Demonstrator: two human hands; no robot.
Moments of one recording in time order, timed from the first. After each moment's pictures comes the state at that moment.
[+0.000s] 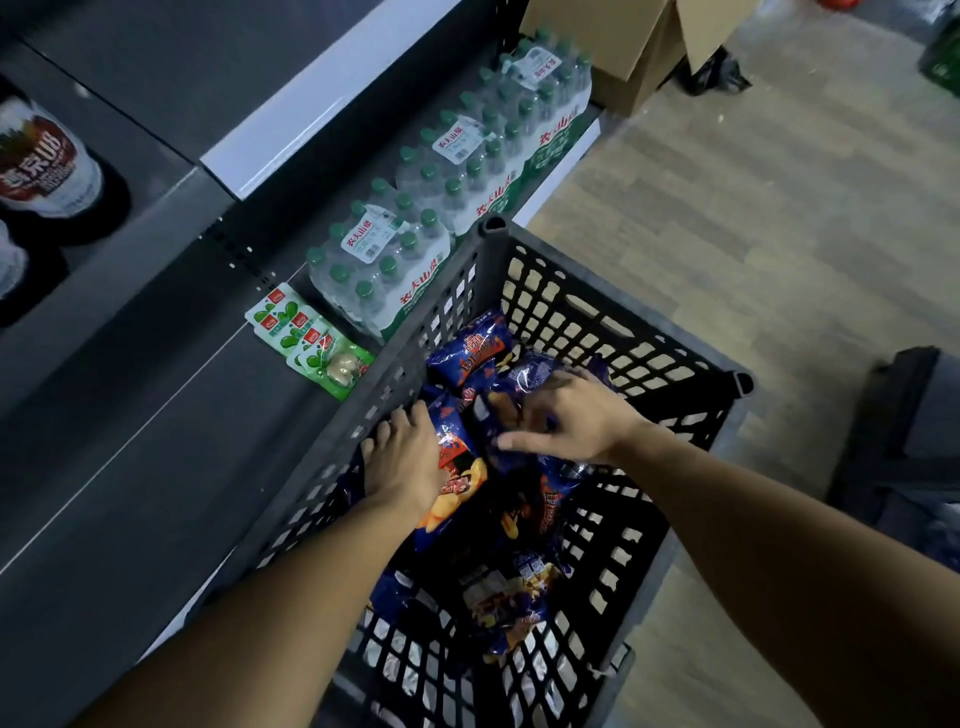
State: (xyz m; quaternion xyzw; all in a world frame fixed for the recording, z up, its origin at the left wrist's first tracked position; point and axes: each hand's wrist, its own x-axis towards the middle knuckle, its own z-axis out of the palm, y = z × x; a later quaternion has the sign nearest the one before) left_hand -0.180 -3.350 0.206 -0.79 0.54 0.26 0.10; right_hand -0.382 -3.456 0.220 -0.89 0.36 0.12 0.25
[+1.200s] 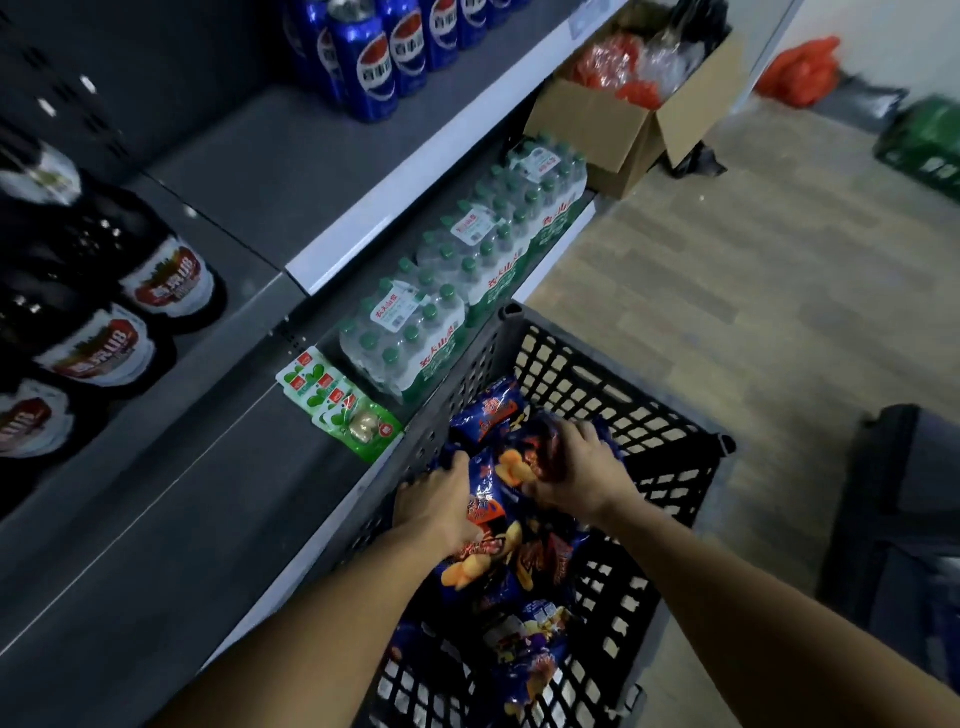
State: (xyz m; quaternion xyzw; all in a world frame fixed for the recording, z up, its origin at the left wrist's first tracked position) left_hand -0.175 -3.364 0.280 -0.73 0.58 0.34 0.13; right_hand -0.360 -3.433 0.263 -0.71 0.61 0.07 0.35
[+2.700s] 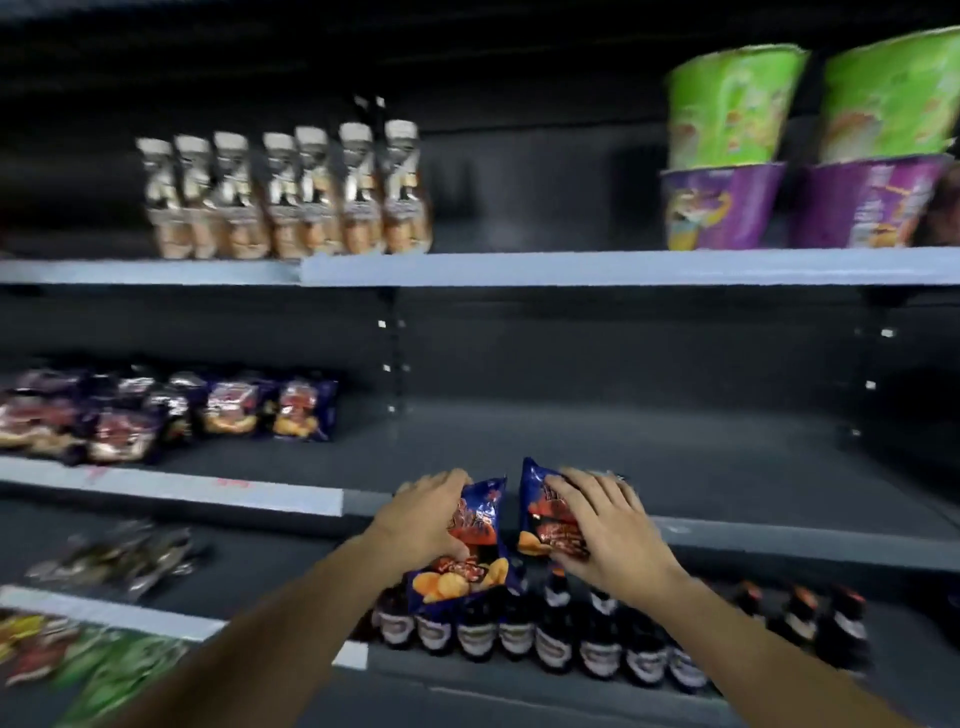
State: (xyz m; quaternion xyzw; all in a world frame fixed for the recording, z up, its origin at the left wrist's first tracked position) left_hand 0.113 -2.828 0.799 -0.95 0.29 -0.03 -0.08; right_hand 0.047 -3.077 0.745 -0.95 -0.13 -0.29 -0.02
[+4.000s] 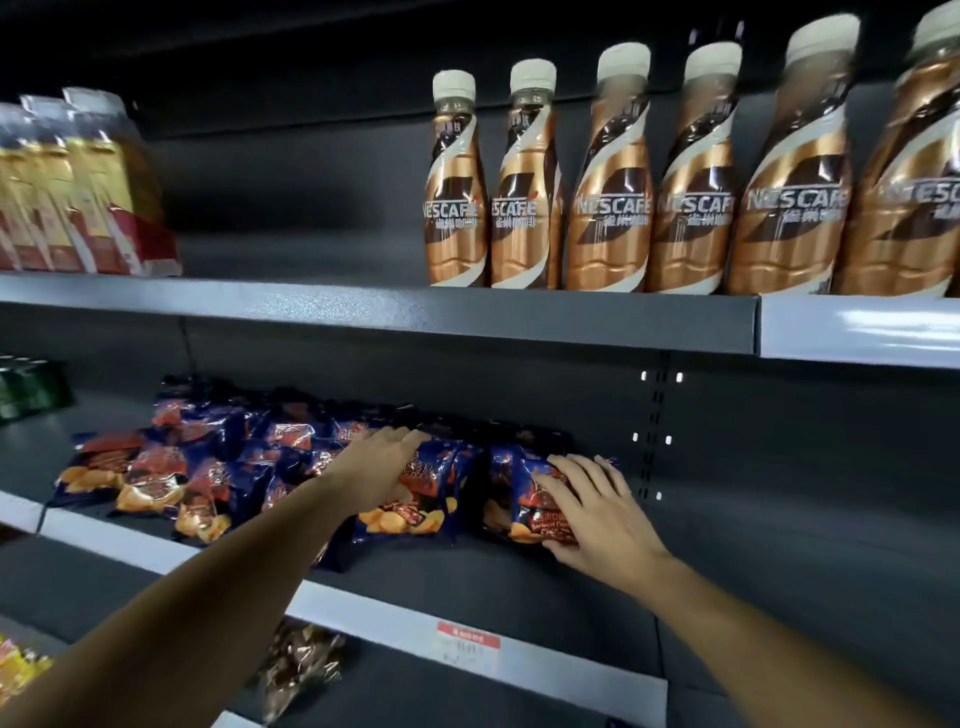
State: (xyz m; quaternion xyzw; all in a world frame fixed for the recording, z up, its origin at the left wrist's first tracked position) left_hand 0.514 -2.437 0.832 -0.97 0.24 -0.09 0.05; right_hand 0.446 -2.739 0.758 -0.94 -0.19 -0.28 -0.06
